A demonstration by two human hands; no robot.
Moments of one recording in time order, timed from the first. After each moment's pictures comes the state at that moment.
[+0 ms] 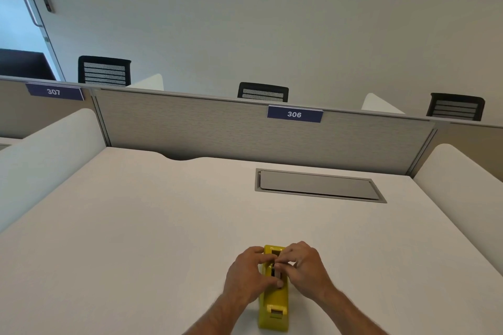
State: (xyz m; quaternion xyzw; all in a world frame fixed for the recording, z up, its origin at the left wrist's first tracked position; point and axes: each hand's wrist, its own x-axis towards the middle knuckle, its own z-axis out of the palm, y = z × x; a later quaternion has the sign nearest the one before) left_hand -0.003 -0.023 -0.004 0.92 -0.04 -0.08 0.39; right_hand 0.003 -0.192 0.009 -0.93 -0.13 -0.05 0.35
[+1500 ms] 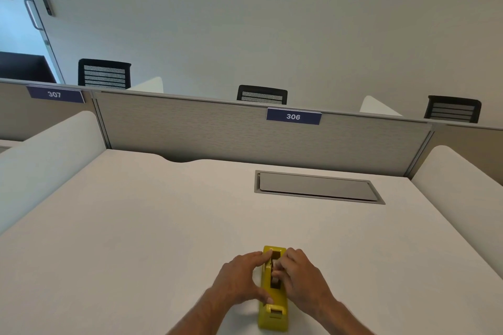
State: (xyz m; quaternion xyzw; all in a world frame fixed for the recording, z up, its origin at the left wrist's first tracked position) left_hand 0.005 0.004 -0.003 0.93 -0.17 -0.15 0.30; right_hand -0.017 -0.183 0.010 -0.96 -0.17 -0.08 0.20
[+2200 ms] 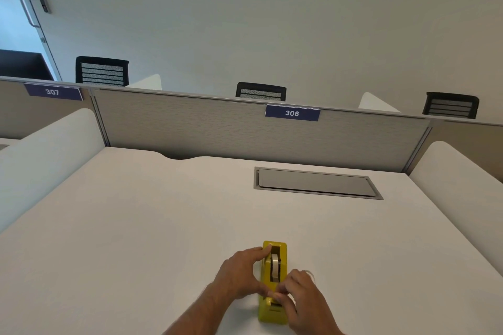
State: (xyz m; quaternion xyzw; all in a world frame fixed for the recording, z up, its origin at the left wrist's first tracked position) left_hand 0.005 0.001 -0.011 0.93 -0.15 -0.14 0.31; right_hand -0.069 -0.182 -0.012 -0.94 -0.17 -0.11 0.28
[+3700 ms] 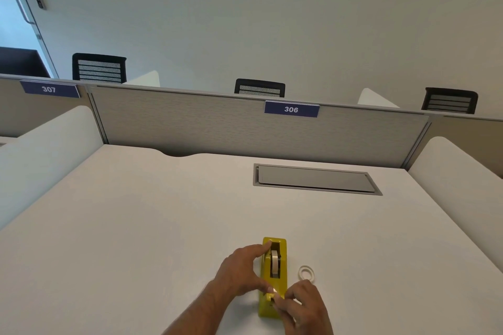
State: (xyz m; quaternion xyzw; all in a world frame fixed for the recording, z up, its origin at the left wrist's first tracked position) left_hand 0.007 0.000 -0.022 0.92 -0.13 -0.16 0.32; right_hand -0.088 -0.179 -0.034 -0.90 -0.19 -0.31 0.23
